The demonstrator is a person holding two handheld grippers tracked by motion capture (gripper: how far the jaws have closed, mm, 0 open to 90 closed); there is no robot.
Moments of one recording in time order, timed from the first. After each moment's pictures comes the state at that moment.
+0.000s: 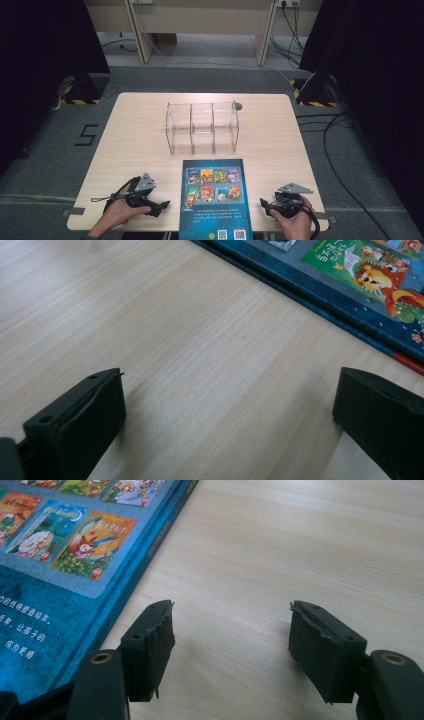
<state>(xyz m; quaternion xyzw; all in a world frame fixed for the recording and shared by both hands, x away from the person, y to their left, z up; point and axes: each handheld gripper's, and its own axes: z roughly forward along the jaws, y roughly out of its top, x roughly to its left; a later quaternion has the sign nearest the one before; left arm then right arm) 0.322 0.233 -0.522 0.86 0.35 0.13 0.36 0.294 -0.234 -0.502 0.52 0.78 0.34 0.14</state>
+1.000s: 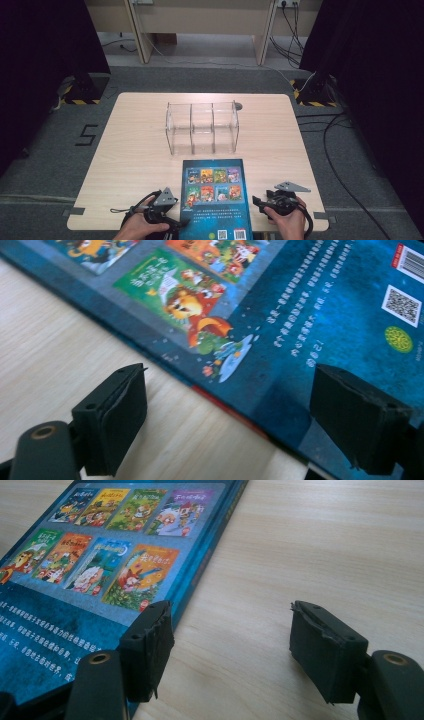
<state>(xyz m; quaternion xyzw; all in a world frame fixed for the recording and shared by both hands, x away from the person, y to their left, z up) 0.281 0.167 -0.511 0.87 0.31 0.04 0.38 0.300 -0.220 -0.504 0.52 0.75 0.39 0.10</state>
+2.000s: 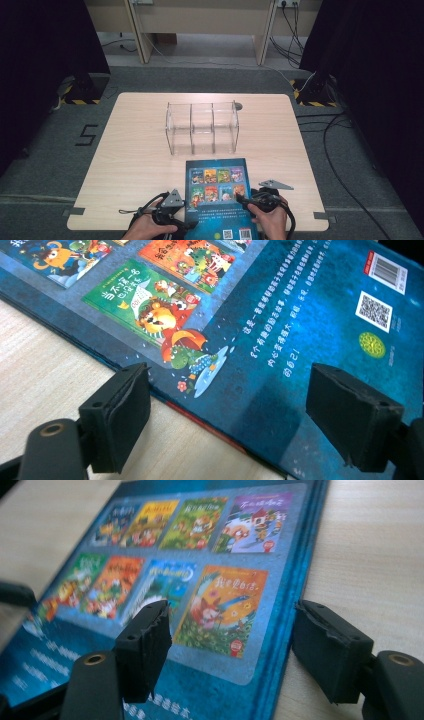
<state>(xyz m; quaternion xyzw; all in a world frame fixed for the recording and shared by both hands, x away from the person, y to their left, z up) 0.279 0.148 -0.512 0.86 0.31 0.03 0.40 0.306 -0.178 -0.511 0.55 0.72 0.42 0.06</state>
